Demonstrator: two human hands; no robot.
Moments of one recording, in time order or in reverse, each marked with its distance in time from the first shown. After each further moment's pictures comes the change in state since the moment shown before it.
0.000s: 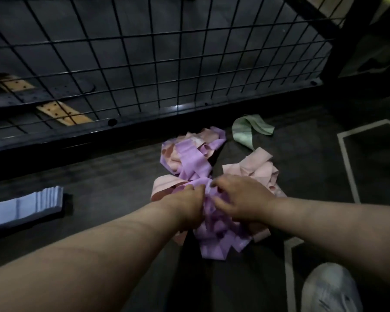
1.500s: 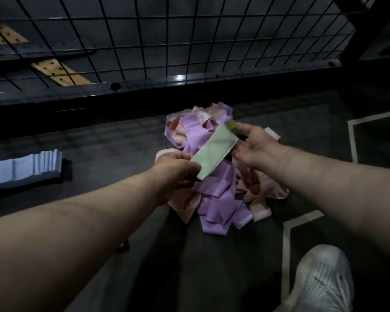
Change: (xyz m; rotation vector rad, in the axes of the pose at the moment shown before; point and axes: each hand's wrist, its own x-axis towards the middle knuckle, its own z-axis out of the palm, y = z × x) left_hand -0.010 -0.024 0.011 -1.512 0.208 -0.213; right_hand 0.061 0.007 -0.022 1.946 0.133 0.803
